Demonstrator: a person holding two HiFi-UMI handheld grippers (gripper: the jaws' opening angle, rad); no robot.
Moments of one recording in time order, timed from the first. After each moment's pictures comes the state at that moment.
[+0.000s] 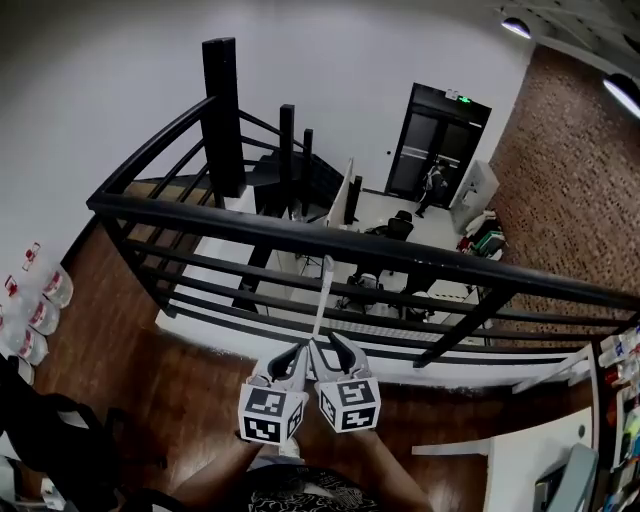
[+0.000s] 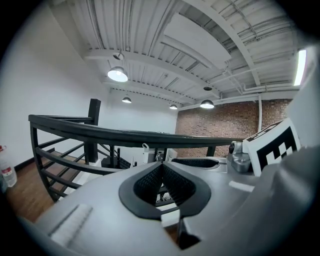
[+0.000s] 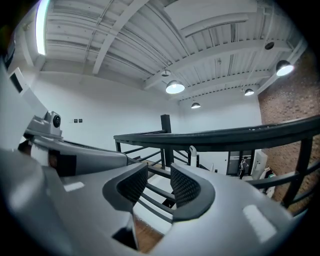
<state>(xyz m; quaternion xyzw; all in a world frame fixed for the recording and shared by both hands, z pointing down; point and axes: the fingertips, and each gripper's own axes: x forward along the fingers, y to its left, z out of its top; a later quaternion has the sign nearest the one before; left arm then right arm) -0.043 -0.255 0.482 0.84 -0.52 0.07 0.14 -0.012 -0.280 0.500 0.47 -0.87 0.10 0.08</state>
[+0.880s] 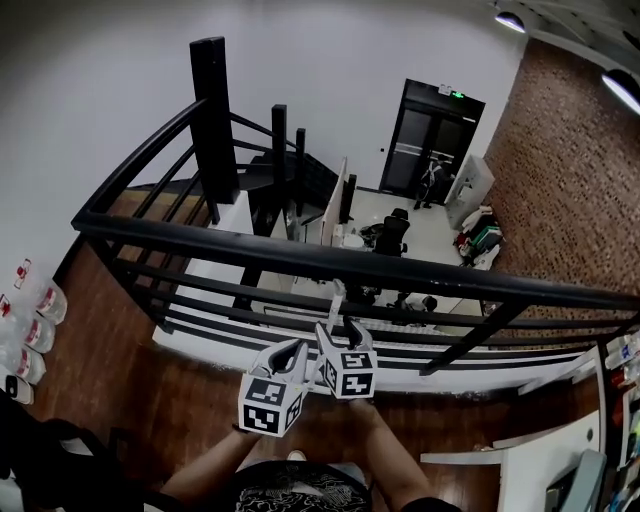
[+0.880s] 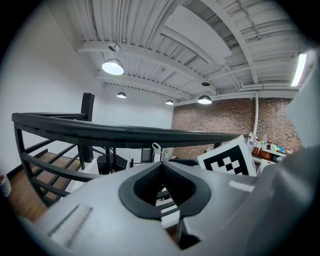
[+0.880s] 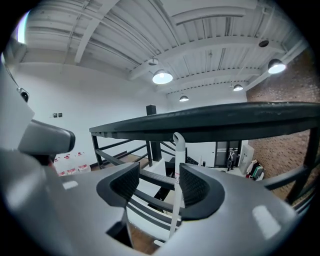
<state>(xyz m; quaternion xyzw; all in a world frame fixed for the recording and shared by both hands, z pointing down) -0.065 -0.357 0.503 0.85 -0.49 0.10 0.15 -0.008 -0.432 0.563 0.53 -0.83 0.13 0.11</state>
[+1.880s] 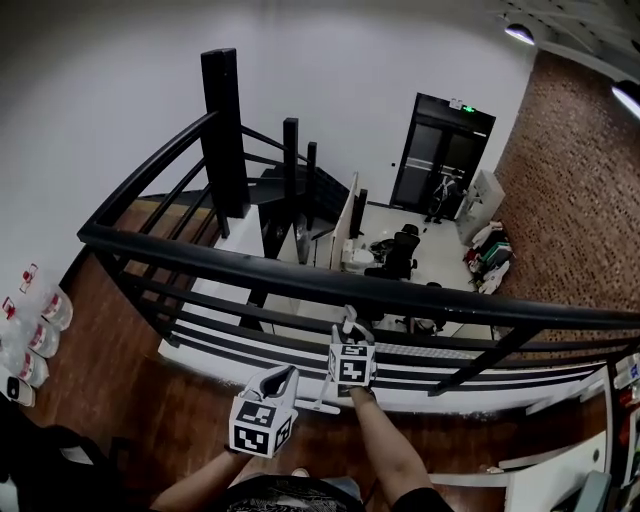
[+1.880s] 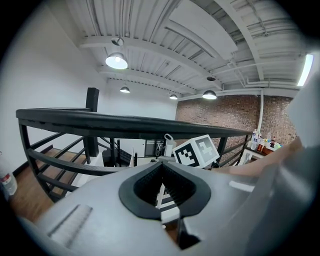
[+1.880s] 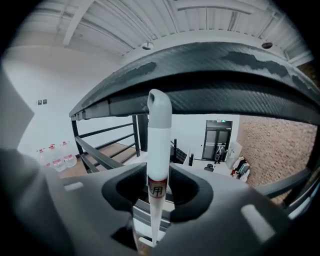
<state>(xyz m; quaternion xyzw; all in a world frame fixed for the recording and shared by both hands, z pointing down) -0.100 -0.370 0.529 0.84 -0.50 0.13 0.17 0.005 -0.527 0.634 0.57 -0.79 0.15 0.17</state>
